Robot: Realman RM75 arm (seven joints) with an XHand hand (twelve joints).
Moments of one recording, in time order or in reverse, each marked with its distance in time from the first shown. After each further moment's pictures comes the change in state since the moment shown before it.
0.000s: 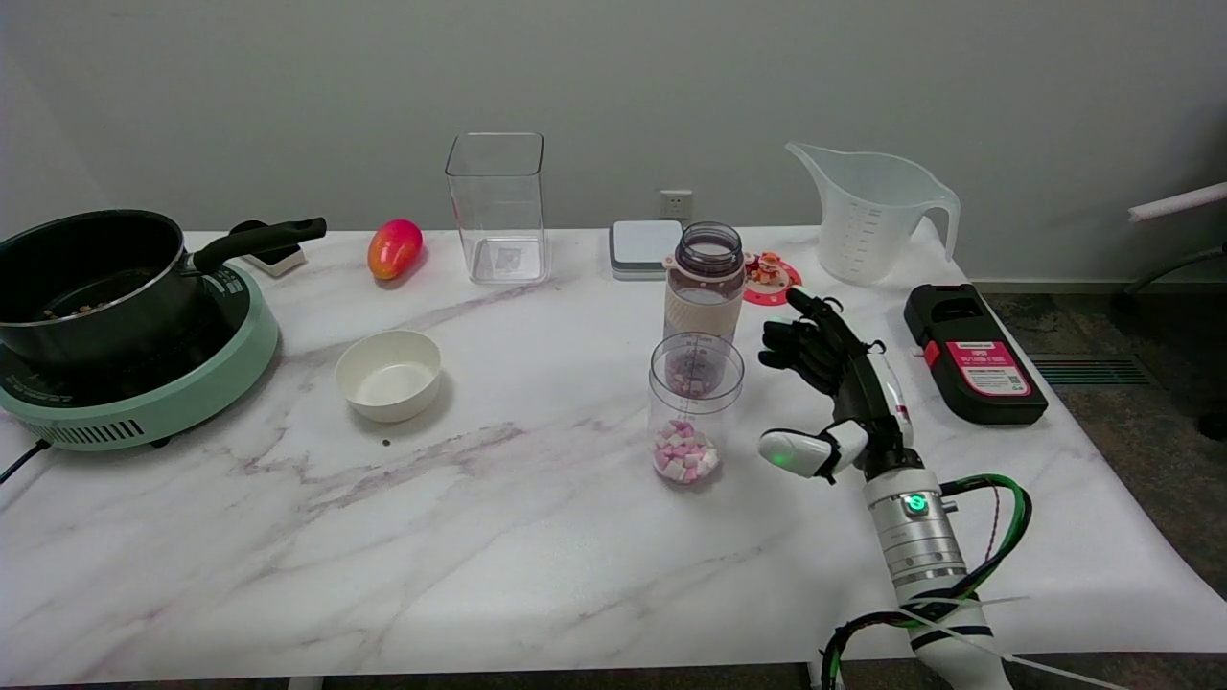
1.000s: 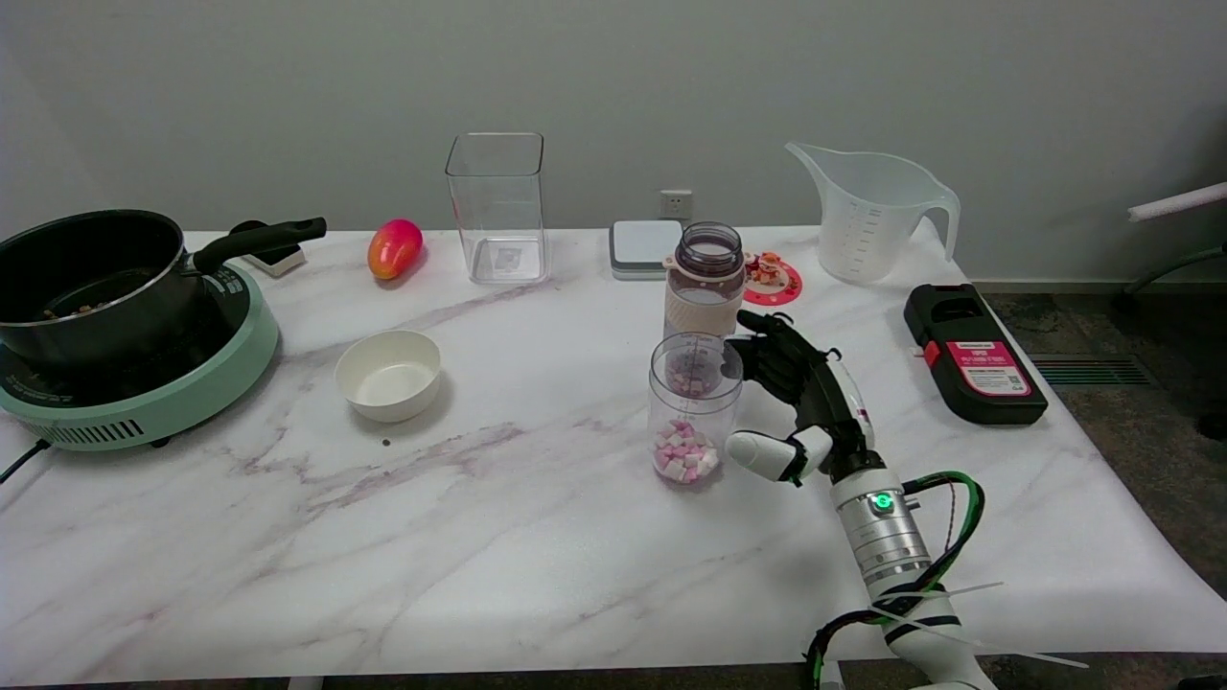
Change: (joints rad) arm 0.065 -0.041 -0.005 -0.100 -0.077 -0.080 0.126
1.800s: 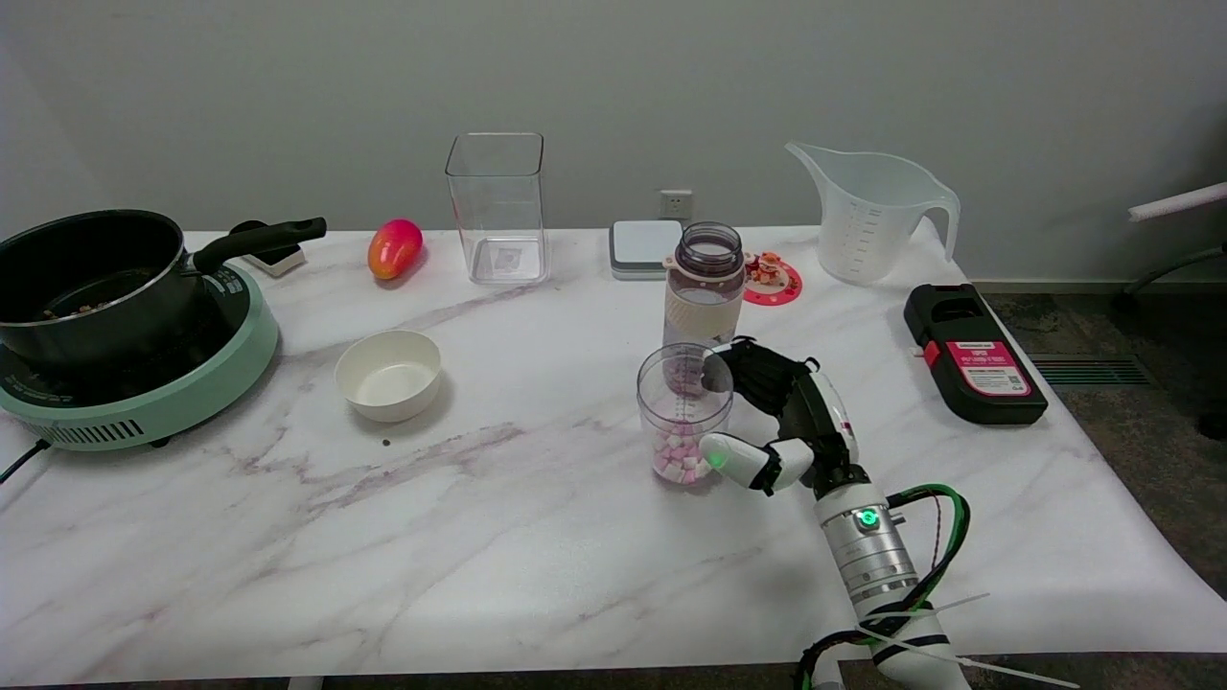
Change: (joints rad) arm -0.027 -0.041 -0.002 0.018 -0.066 0.000 0.012
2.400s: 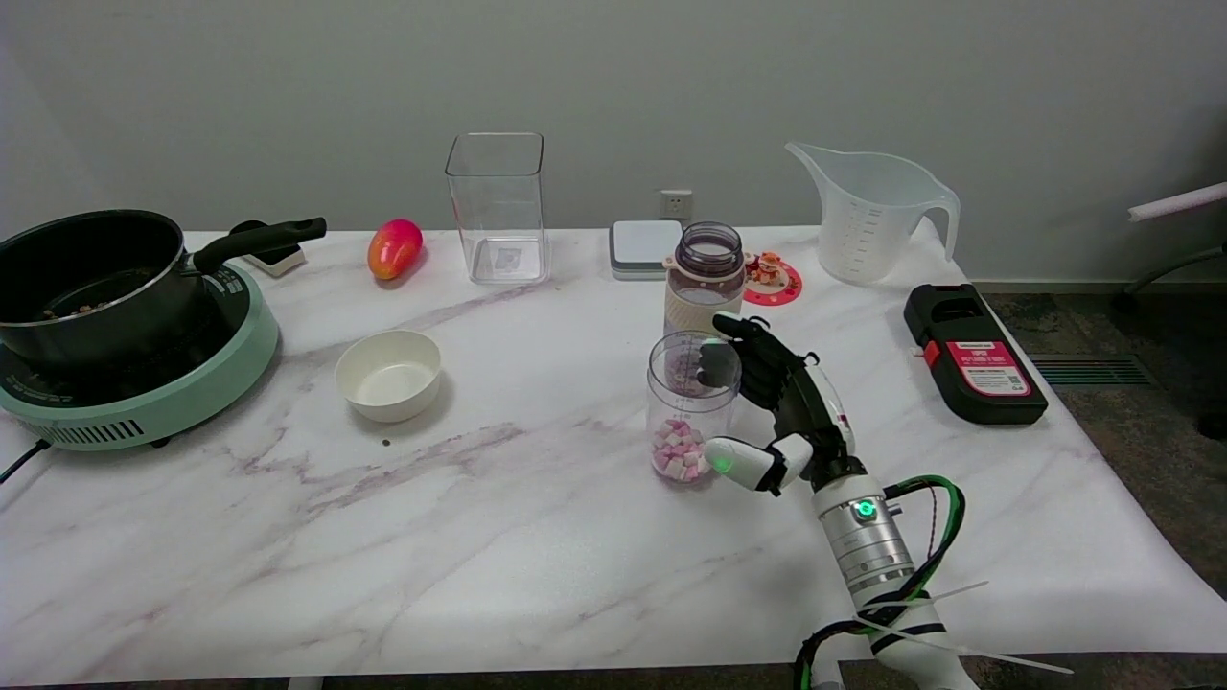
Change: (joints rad) arm 0.023 0.006 0.005 -0.014 -0.010 -0.017 0.023
